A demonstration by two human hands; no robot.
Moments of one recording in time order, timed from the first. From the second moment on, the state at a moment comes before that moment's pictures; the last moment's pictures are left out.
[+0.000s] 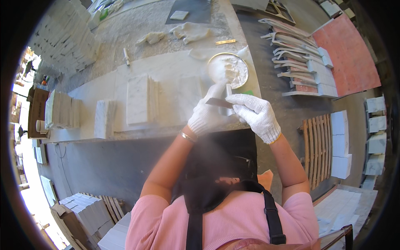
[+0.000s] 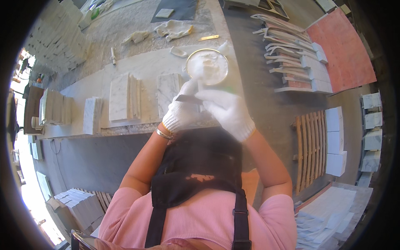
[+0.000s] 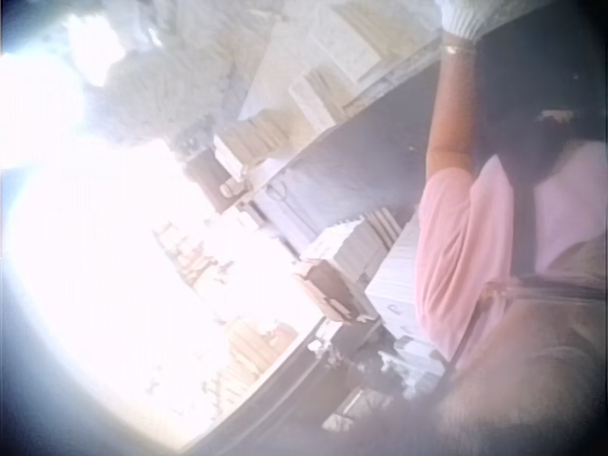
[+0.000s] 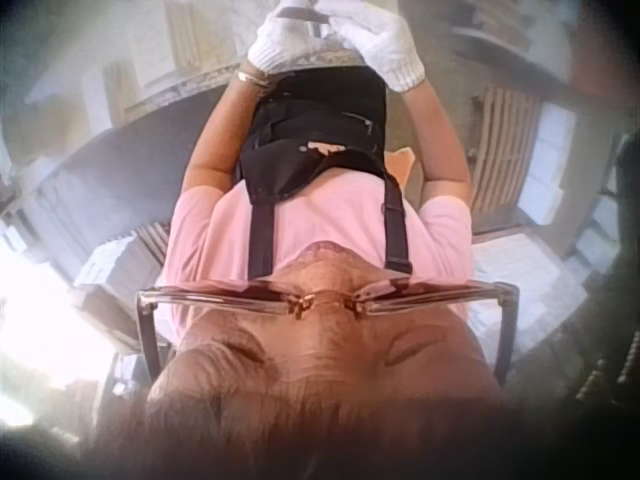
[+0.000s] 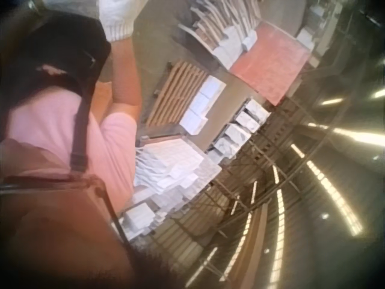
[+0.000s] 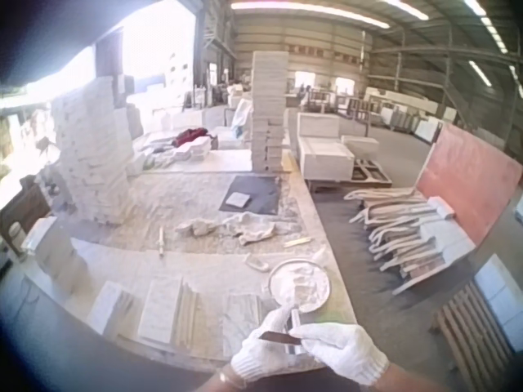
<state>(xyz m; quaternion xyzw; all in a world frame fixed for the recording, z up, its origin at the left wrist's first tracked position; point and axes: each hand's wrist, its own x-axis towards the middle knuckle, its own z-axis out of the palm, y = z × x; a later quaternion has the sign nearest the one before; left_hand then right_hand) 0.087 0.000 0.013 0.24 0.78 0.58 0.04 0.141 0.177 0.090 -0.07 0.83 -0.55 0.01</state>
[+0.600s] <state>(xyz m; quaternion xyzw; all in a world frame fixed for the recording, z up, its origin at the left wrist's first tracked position) 0.087 0.004 0.011 0.22 0.85 0.48 0.05 0.156 0.179 0.089 -0.01 0.82 -0.58 0.01</state>
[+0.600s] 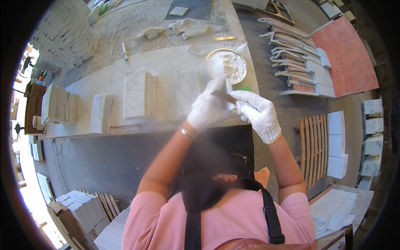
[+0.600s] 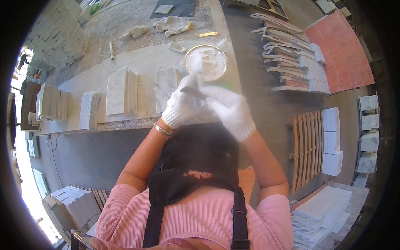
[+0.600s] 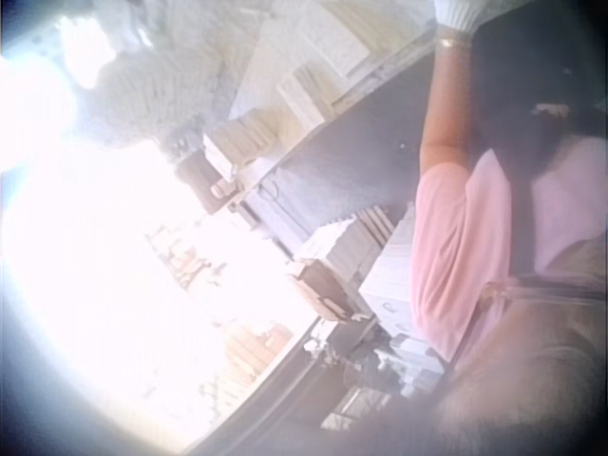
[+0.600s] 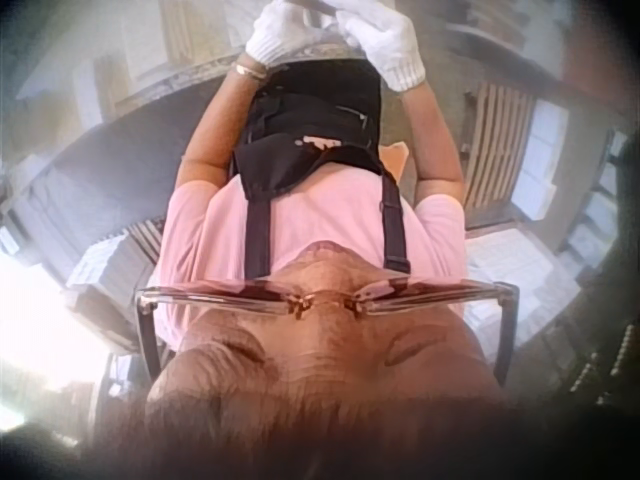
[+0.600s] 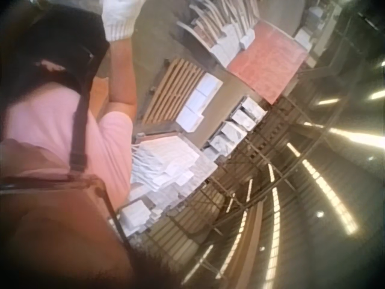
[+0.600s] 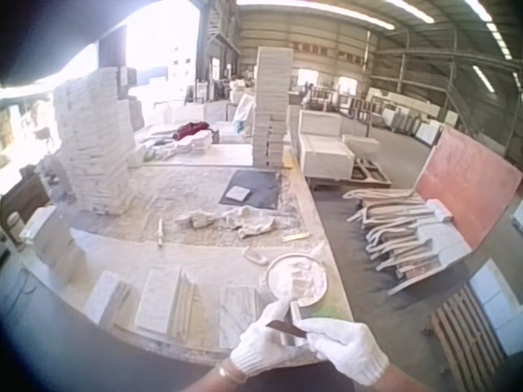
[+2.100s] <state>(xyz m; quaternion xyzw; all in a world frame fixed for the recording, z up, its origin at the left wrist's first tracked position) 0.109 0.010 0.013 0.16 0.82 0.55 -0.04 0.154 0.181 0.102 0.06 0.81 -0.58 0.06</state>
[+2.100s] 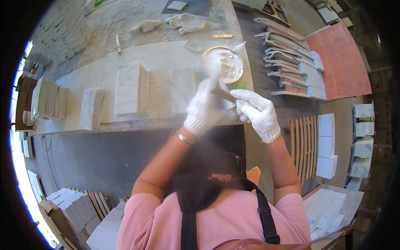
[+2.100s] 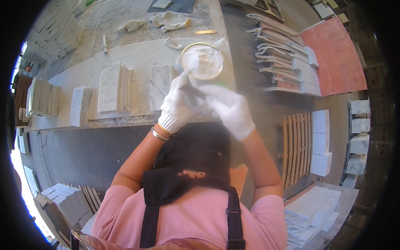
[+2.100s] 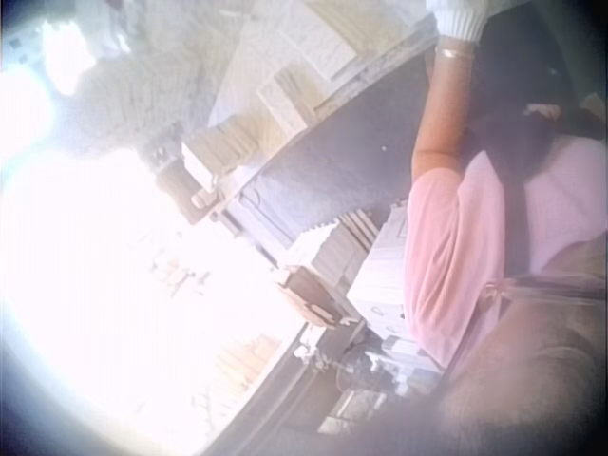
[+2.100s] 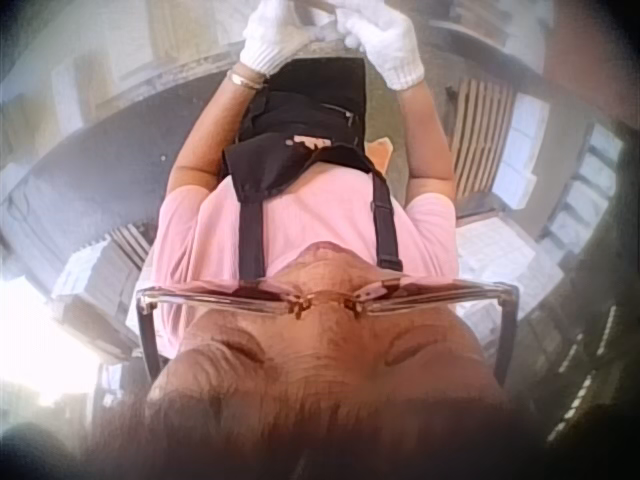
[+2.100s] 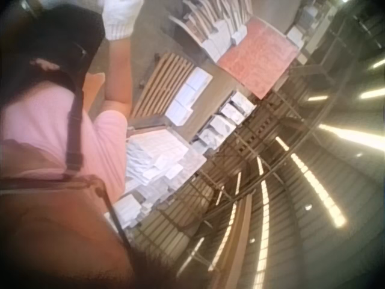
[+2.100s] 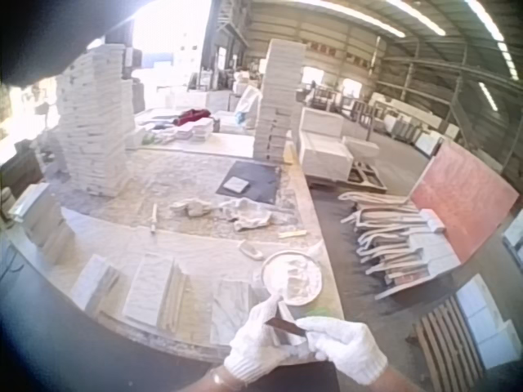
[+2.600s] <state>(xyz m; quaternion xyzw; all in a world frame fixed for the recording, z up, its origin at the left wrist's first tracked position) 0.116 0.017 0.000 0.12 0.84 0.52 -0.11 0.170 0.146 0.089 0.15 0.78 -0.61 -0.02</state>
